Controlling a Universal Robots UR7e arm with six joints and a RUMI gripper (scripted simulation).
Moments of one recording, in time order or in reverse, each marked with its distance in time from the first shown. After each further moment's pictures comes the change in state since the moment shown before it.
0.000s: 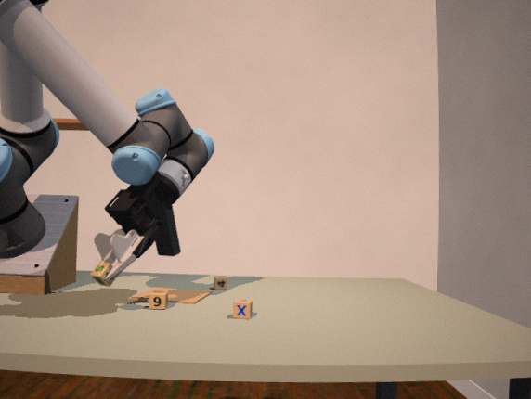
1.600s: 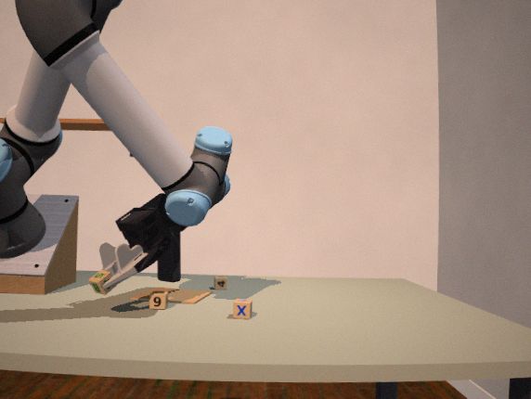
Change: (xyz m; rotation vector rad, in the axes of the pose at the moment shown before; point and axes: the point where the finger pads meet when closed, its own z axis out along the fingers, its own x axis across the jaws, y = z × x) arm -0.003 -0.010 0.012 -0.246 -0.018 0.006
